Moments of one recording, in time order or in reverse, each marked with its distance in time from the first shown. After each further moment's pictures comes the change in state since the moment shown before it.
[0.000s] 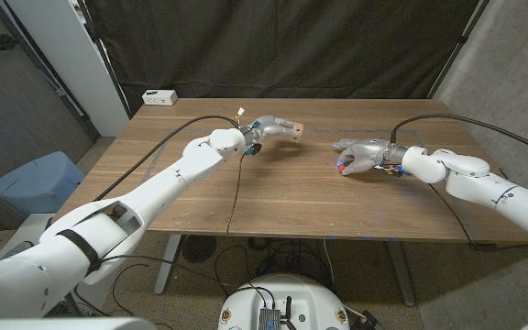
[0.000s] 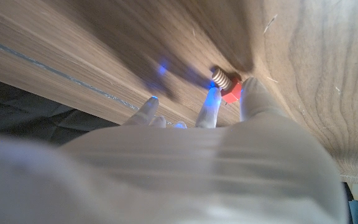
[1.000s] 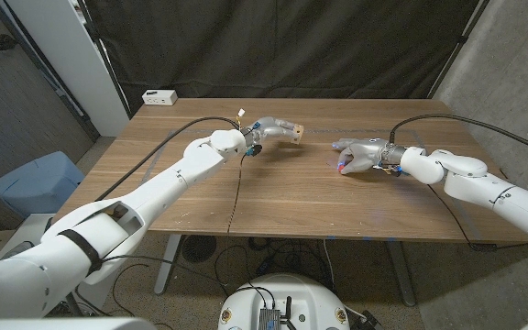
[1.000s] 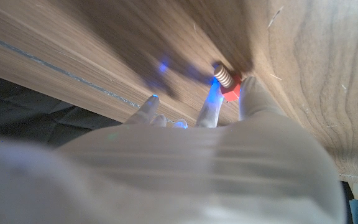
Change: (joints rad) left arm 0.001 -0.004 0.002 0.007 -0.006 0.006 -0.005; left_hand -0.004 0.004 -0.005 0.000 0.000 0.005 0.005 0.001 0.000 0.000 0.000 -0.006 0.001 0.003 0.003 0.000 0.000 0.004 0.004 0.000 0.000; right arm 0.004 0.009 -0.008 0.008 -0.011 -0.005 -0.022; right_hand 0.013 0.013 0.000 0.000 0.000 0.080 0.013 0.063 0.023 0.027 -0.002 0.000 0.005 0.021 0.000 0.004 0.000 0.019 -0.003 0.000 0.000
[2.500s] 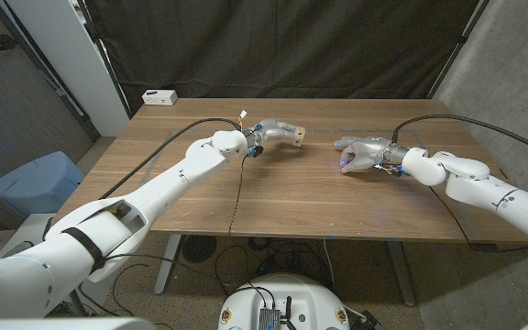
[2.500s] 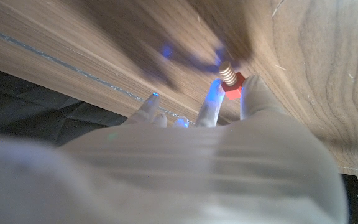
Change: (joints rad) left arm -0.012 -0.015 0.011 0.036 -0.002 -0.008 -0.023; left_hand -0.002 0.008 -0.002 -0.002 0.000 0.004 0.000 0.004 0.000 0.000 0.000 -0.004 0.003 0.000 0.000 0.000 0.000 0.011 0.000 0.000 0.000; right arm -0.036 -0.017 0.026 -0.041 0.018 -0.033 -0.032; right_hand 0.028 0.009 0.000 0.000 0.000 0.053 0.004 0.066 0.037 0.042 -0.003 0.000 0.000 0.025 0.000 0.000 0.000 0.029 -0.007 0.000 0.000
